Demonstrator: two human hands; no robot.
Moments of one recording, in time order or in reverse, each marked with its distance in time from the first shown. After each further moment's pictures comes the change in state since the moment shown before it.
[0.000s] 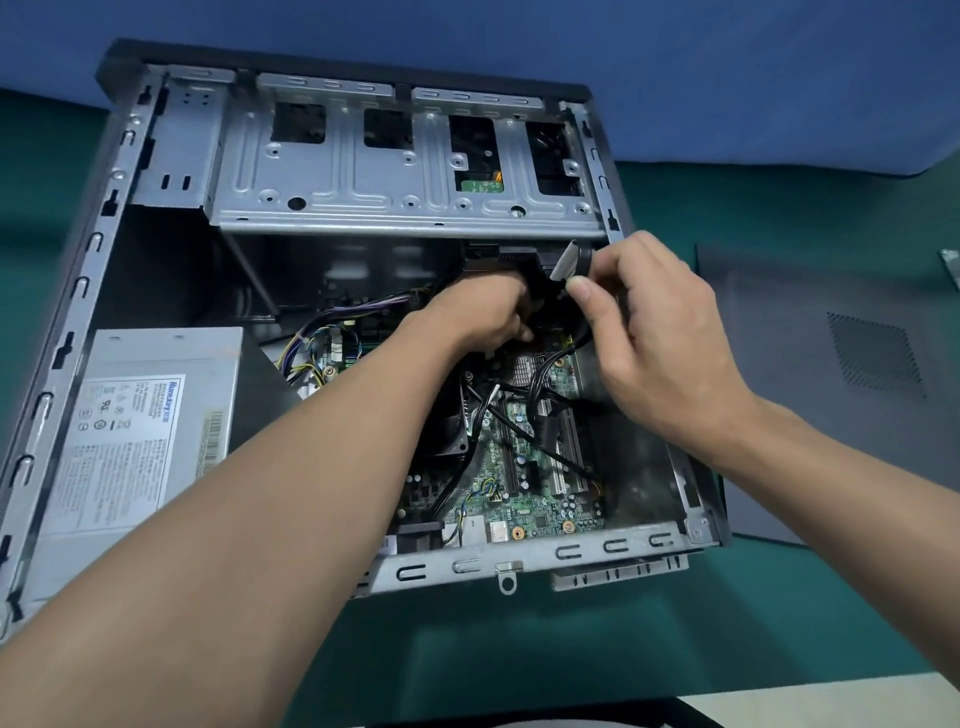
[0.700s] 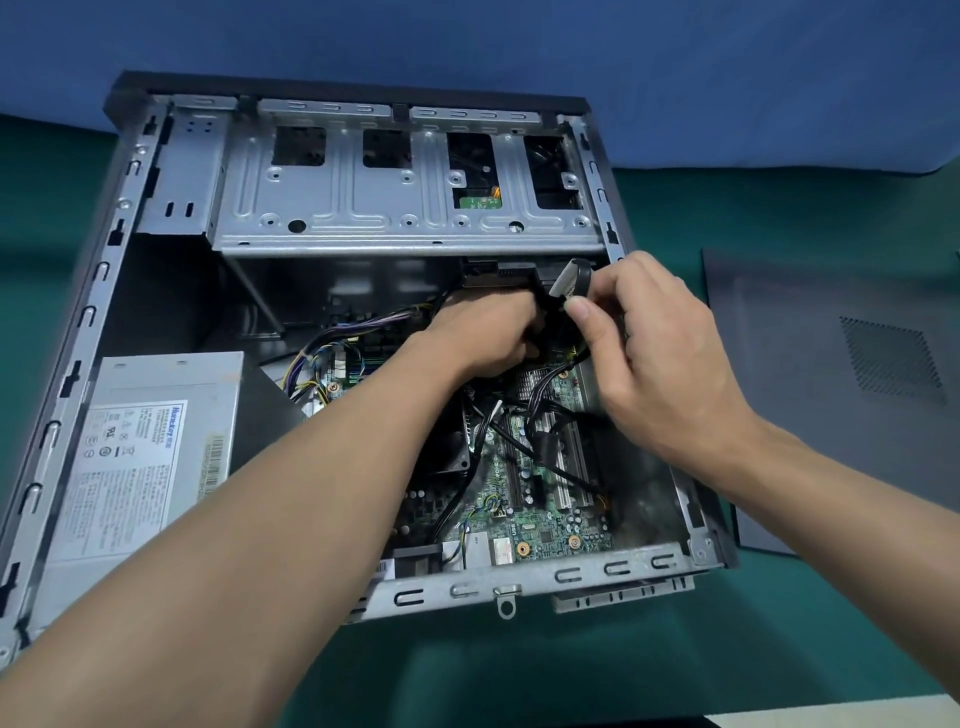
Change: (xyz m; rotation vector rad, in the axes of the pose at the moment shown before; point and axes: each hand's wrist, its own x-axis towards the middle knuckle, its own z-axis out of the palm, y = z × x) left_hand -0.011 0.008 0.003 0.194 0.097 0.029; right_hand -0.002 0.002 0.001 -0.009 -0.041 0.040
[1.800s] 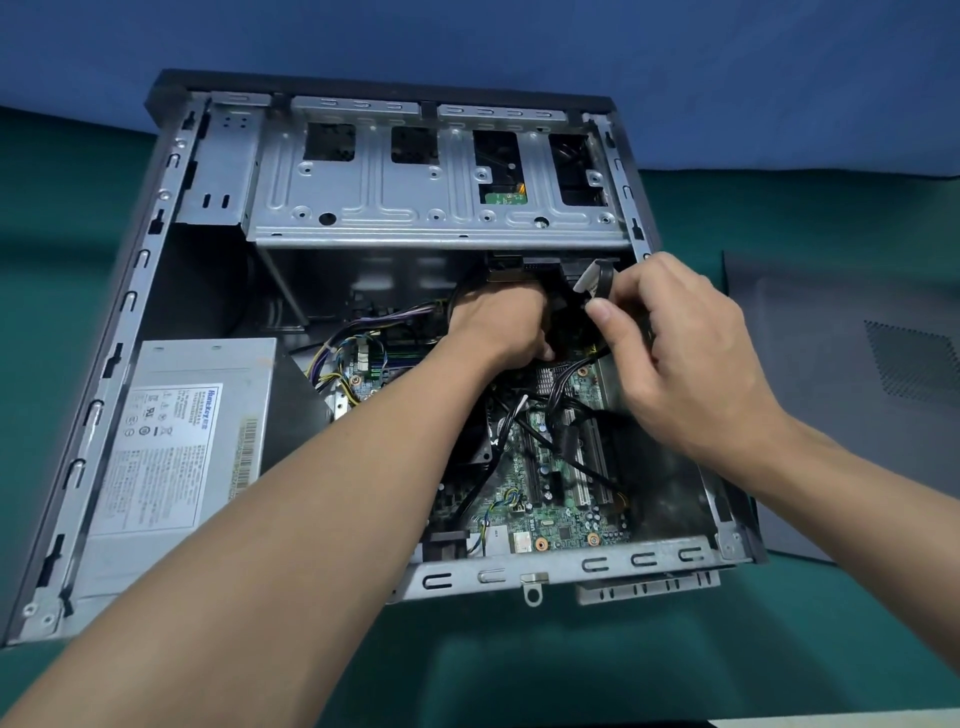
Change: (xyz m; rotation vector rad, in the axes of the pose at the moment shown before) left_hand -0.001 0.006 -0.001 -0.083 0.010 -0.220; right_hand -0.004 -0.002 -0.001 -0.016 -0.004 -0.030
